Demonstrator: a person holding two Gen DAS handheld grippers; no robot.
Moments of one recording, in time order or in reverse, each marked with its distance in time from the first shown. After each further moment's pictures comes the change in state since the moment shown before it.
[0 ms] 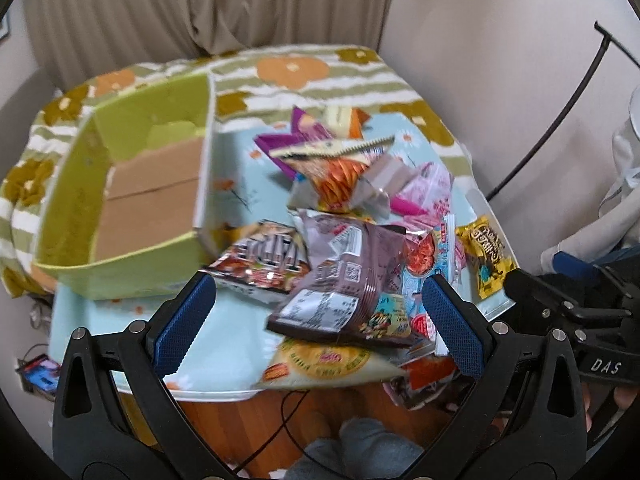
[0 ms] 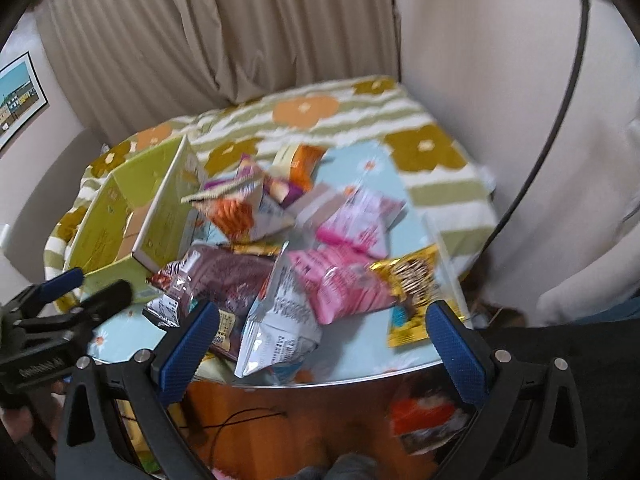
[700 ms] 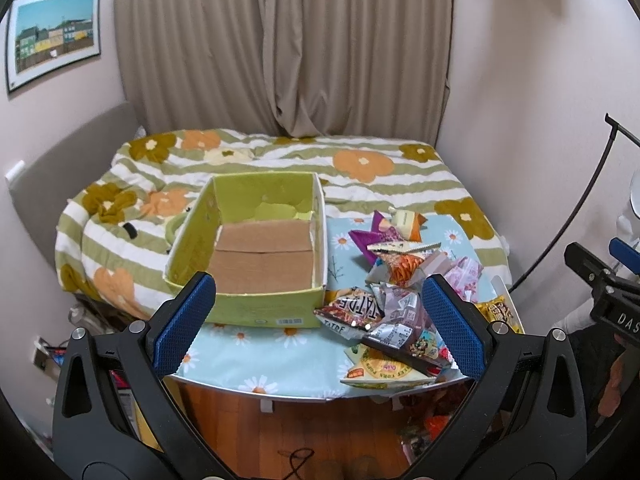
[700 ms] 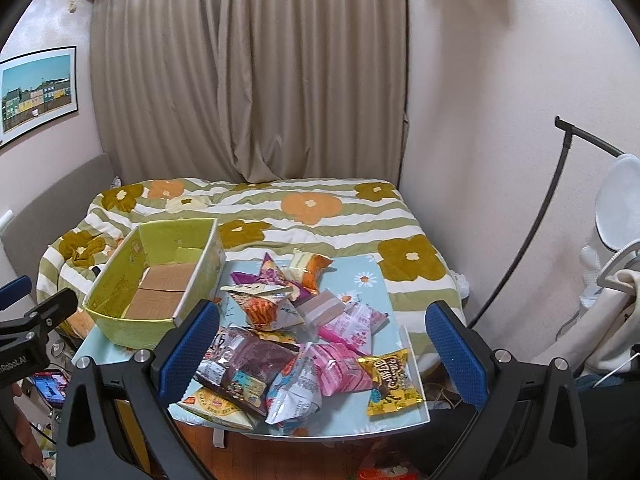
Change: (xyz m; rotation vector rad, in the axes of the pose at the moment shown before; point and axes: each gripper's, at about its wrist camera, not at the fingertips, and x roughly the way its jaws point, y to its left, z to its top) left arm -0.166 0.041 -0.020 -0.136 -0.352 0.193; right arm -0.114 0.059 0.025 -0.179 -0.367 -0.133
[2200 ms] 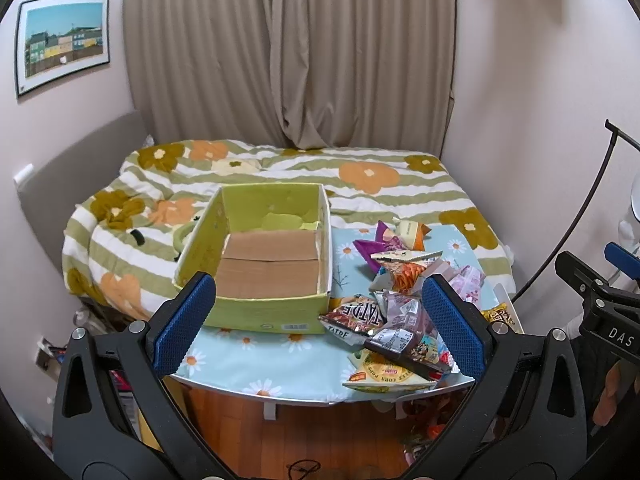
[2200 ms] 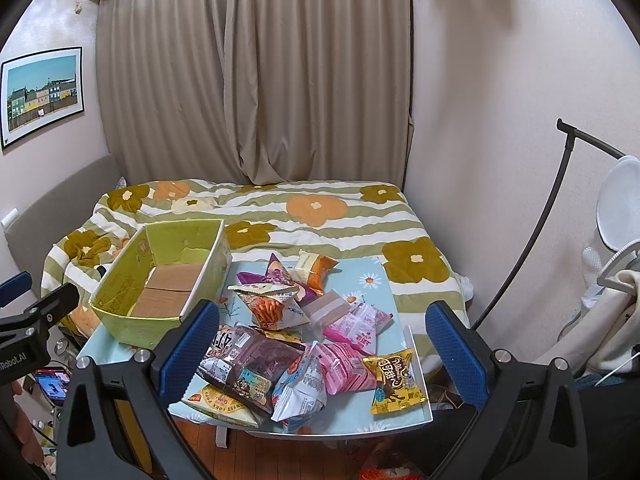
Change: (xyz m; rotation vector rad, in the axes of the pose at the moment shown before) left arm -0.014 0.007 0.001 -0.005 -0.042 0.024; right arm -0.010 0.007 0.000 -0.016 -0.011 0.029
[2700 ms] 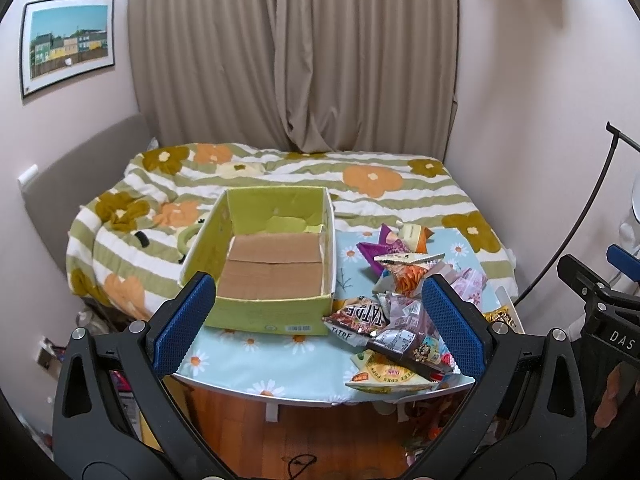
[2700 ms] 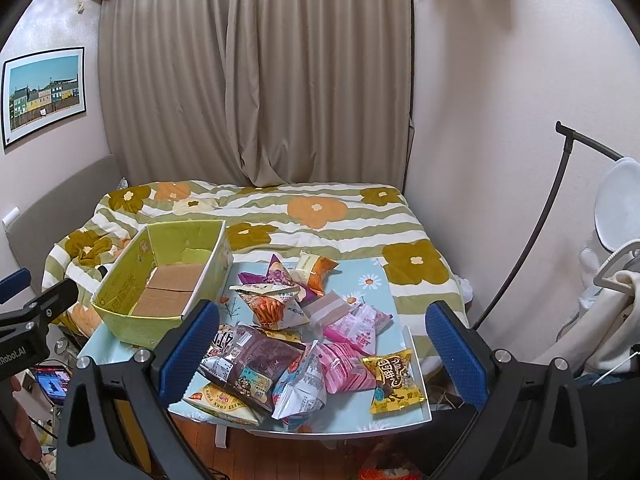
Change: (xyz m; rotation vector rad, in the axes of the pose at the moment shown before) left arm -0.005 -0.001 0.000 0.000 -0.016 0.016; right arm -0.002 0.001 -0.003 -0.001 -0.001 0.000
